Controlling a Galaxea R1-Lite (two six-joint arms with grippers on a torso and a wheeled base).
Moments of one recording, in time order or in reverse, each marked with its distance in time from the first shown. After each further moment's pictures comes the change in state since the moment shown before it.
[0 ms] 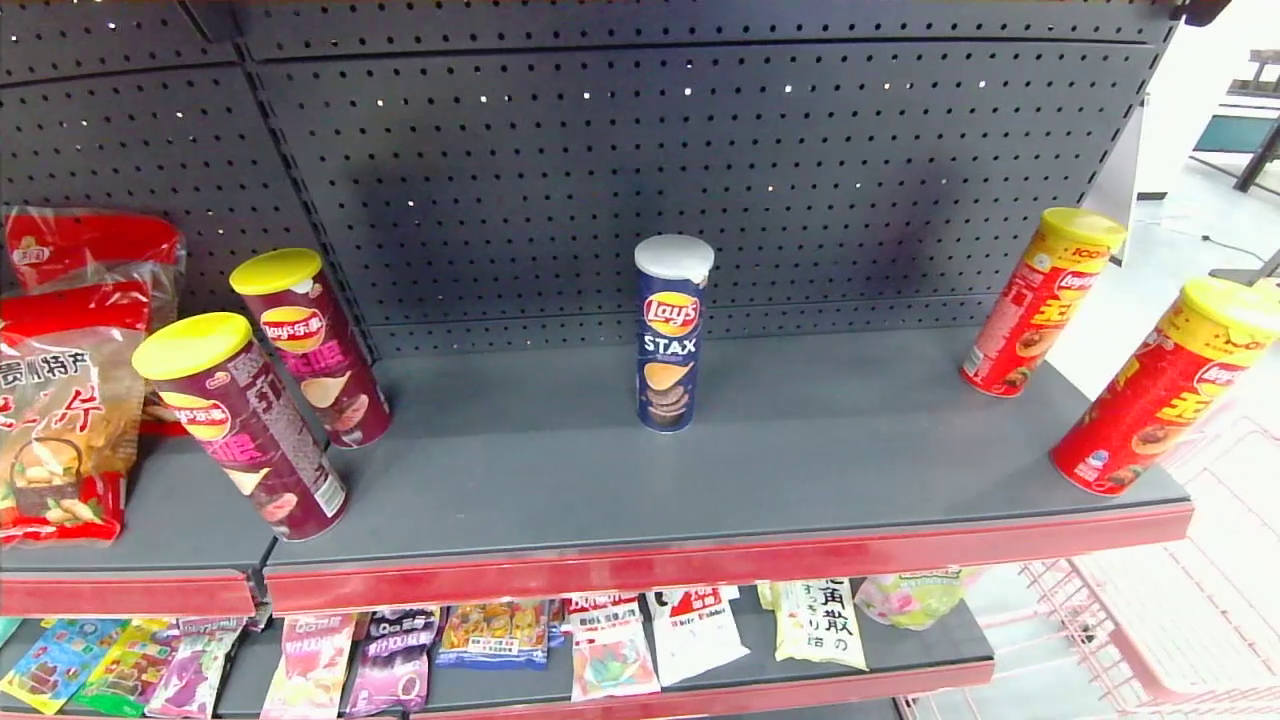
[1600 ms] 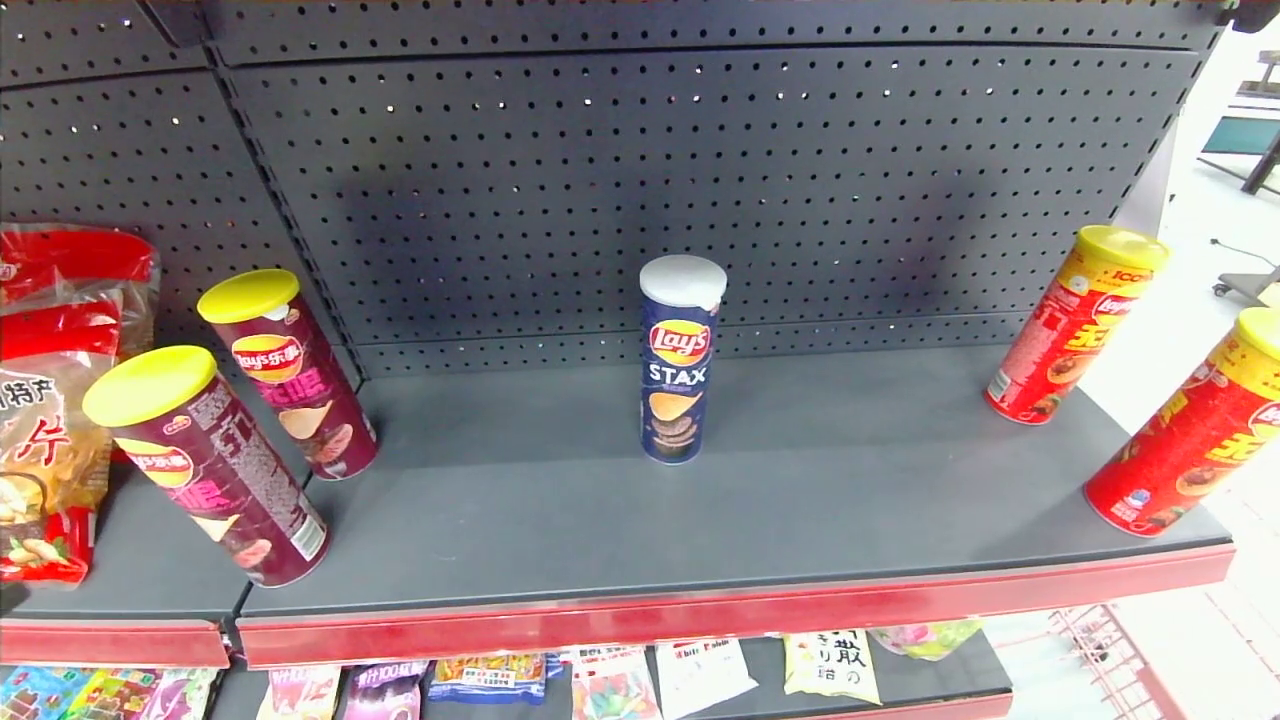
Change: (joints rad) left arm -0.107 0.505 -0.408 -0.024 -0.452 0.033; right arm 0.037 0.018 0.001 -0.002 0.009 0.001
